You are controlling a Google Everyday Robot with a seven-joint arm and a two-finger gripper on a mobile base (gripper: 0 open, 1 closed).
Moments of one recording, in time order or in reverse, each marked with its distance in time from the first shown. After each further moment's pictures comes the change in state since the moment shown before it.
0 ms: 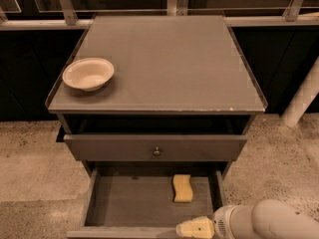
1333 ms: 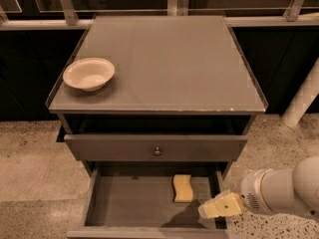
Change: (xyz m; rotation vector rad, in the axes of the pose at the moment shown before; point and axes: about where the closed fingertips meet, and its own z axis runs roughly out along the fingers) arm -0.078 -0.003 -0.116 0.055 -0.045 -0.309
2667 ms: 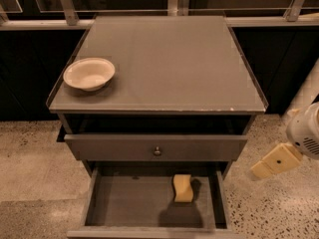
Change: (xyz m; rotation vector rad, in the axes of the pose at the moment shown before) arm -0.085 -0.047 -0.151 0.182 0.112 -0.293
